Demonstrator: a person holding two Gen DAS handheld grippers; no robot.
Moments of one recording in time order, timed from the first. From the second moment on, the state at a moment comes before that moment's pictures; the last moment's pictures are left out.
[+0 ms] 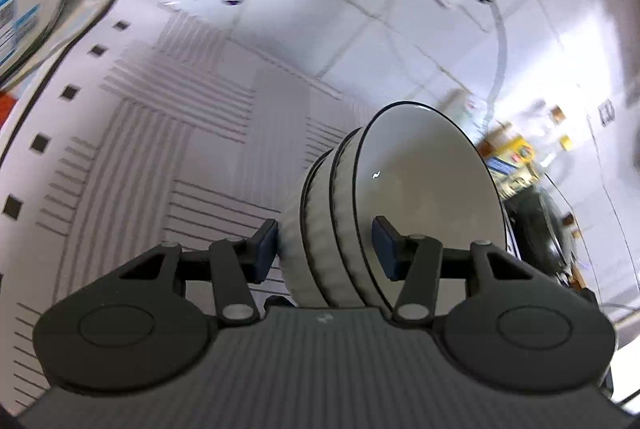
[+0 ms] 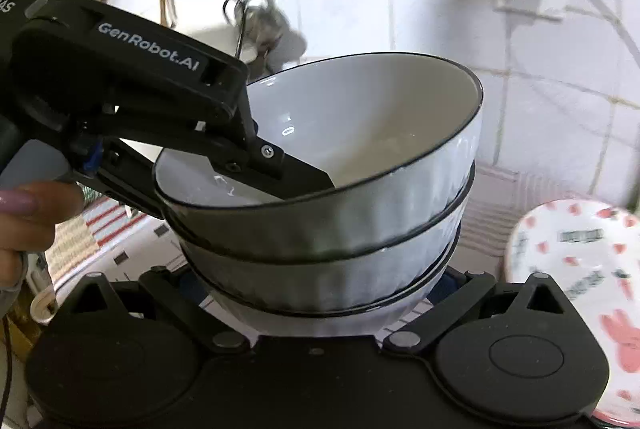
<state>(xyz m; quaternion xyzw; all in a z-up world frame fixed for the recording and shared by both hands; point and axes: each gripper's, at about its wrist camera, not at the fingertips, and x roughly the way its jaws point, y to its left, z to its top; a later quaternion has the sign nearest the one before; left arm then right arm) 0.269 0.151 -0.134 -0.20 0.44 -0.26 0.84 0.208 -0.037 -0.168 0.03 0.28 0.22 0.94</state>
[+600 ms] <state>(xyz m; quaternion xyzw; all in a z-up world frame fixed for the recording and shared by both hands) 0.270 0.049 -0.109 -0.17 0.43 -0.35 0.81 0.166 -0.120 -0.126 0.01 0.25 0.09 0.96</state>
